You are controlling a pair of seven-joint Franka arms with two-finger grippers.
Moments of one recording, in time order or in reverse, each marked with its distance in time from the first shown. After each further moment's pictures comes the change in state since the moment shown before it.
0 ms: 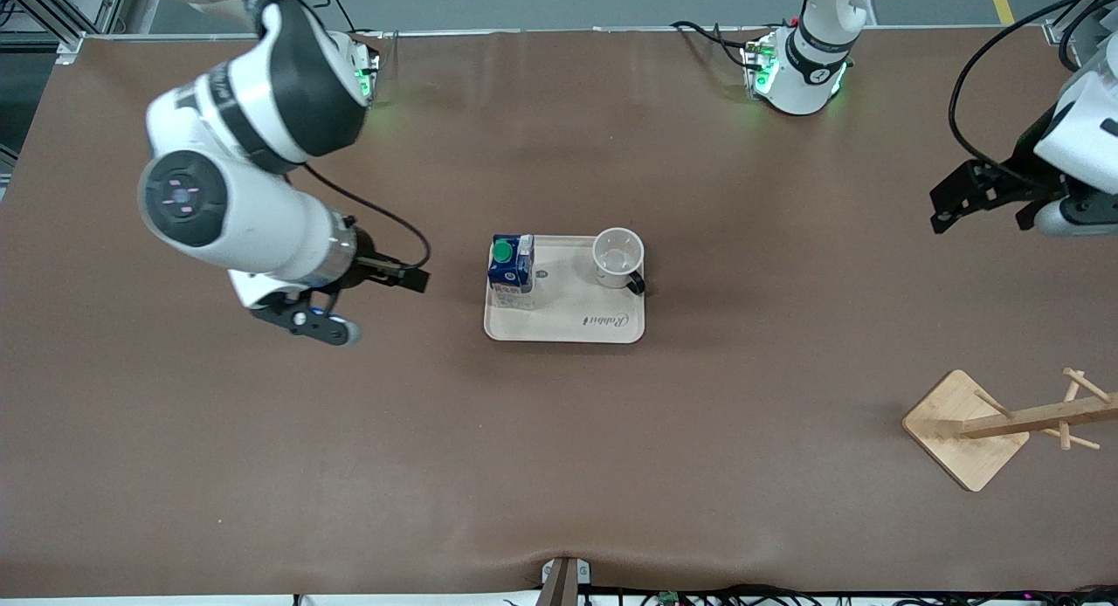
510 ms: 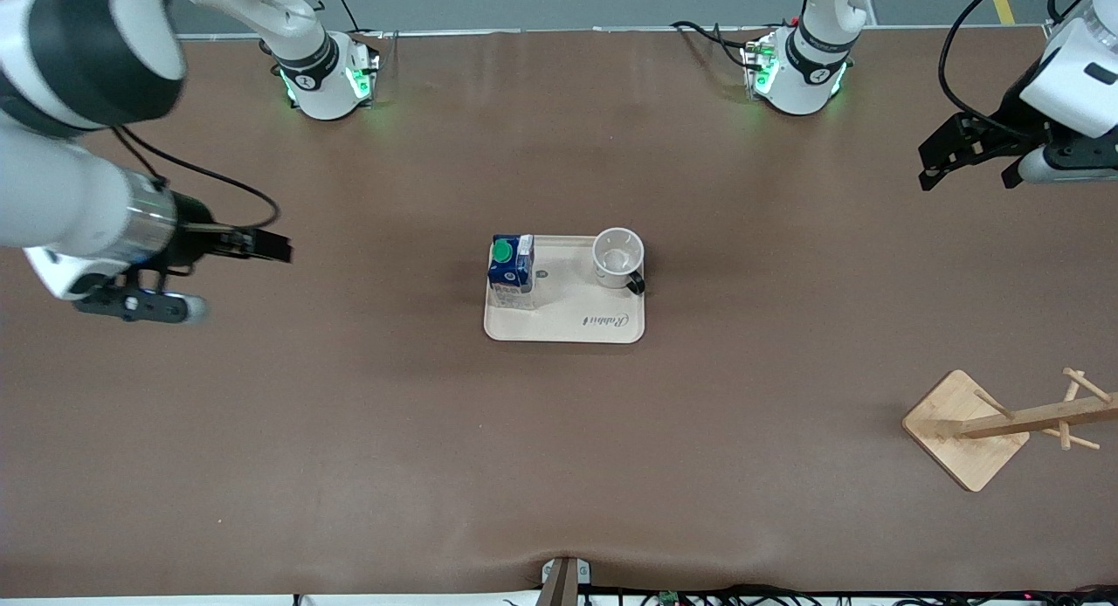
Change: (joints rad) left arm -0.034 -0.114 0.043 -0.118 -0.037 -0.004 0.017; right arm -0.215 -0.125 -0.004 -0.010 -0.098 -0.206 -0.450
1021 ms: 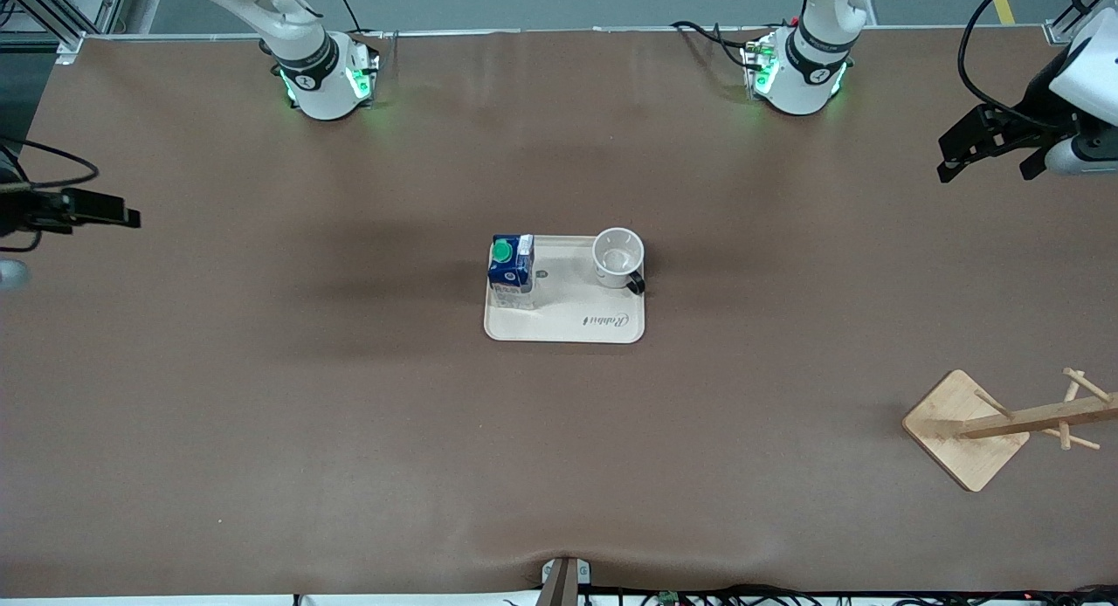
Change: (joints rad) left arm 0.001 -0.007 0.024 0.000 -0.001 -0.020 0.014; right arm -0.241 -0.088 -0.002 -0.067 -0.036 -0.074 -0.366
